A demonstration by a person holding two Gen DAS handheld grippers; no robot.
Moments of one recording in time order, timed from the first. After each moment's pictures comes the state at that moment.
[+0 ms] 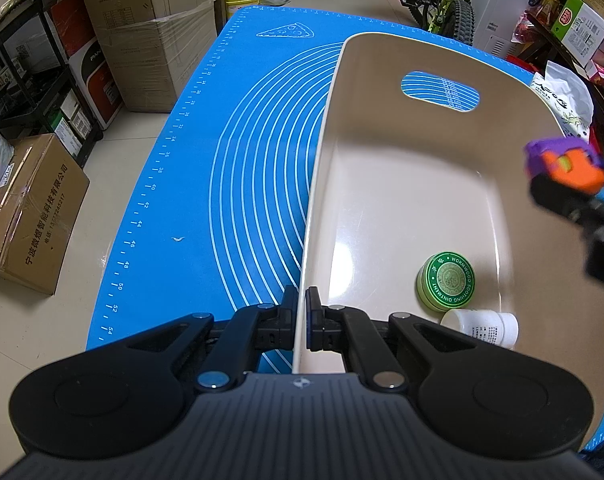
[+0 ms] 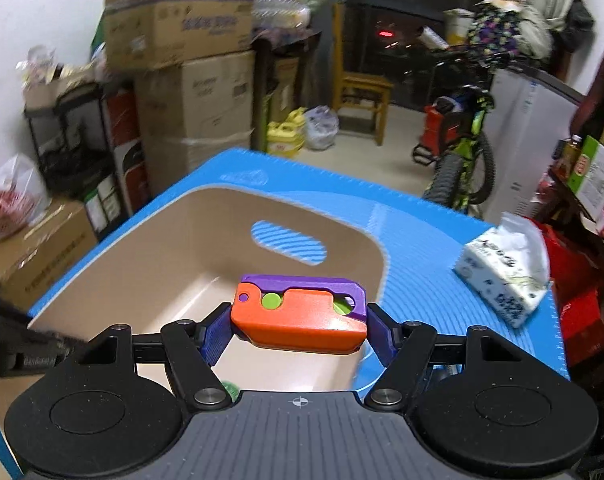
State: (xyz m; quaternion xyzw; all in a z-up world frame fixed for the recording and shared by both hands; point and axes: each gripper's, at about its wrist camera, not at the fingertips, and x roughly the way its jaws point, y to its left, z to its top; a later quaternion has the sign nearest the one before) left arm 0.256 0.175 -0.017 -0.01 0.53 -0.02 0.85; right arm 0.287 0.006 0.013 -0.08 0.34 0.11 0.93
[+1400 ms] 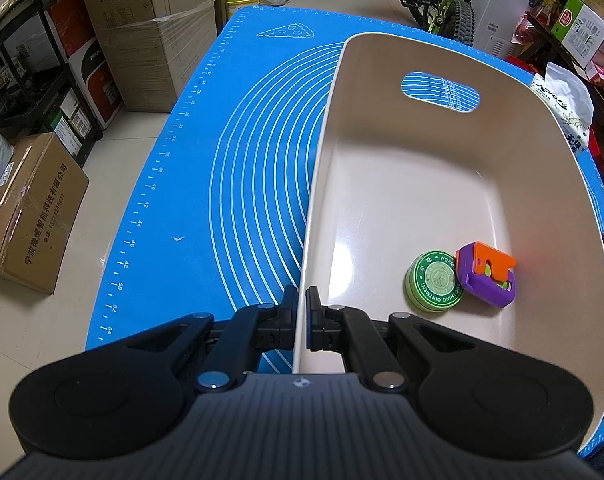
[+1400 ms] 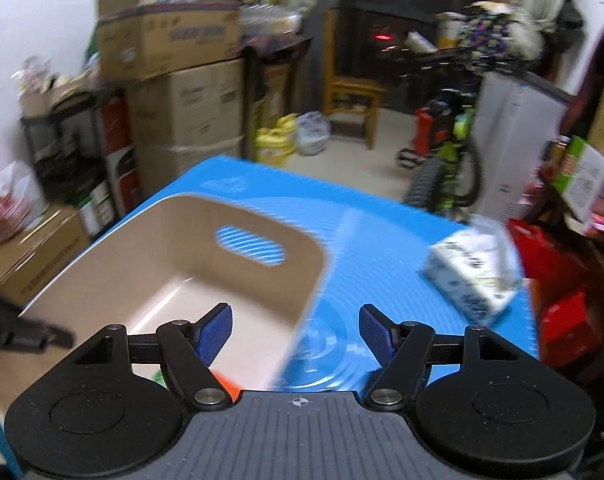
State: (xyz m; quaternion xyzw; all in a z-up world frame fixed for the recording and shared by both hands) left arm 0.256 0.176 -0.017 -0.01 0.53 -0.02 0.85; right arm 0.269 -0.055 0.040 -0.07 0.33 0.09 0.94
